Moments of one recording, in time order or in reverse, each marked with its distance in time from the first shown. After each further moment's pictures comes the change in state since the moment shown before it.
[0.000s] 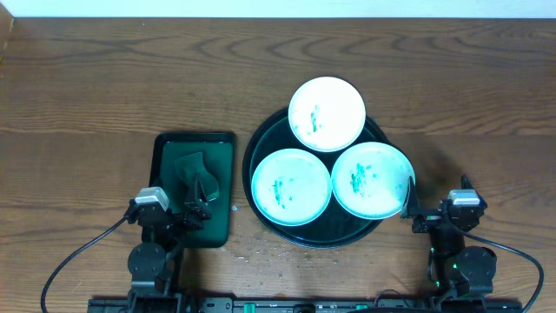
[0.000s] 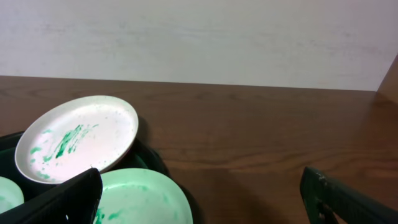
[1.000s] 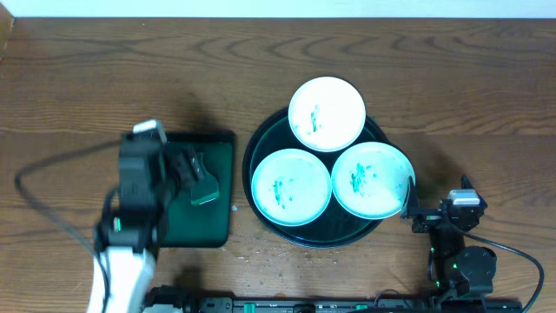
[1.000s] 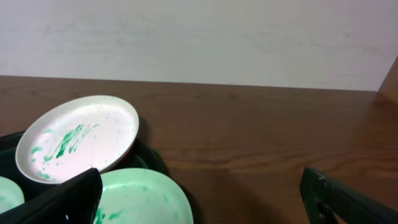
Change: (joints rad) left arm 0.000 0.956 0.777 -0.526 -0.068 0.000; right arm 0.000 0.000 0.000 -0.001 0.000 0.000
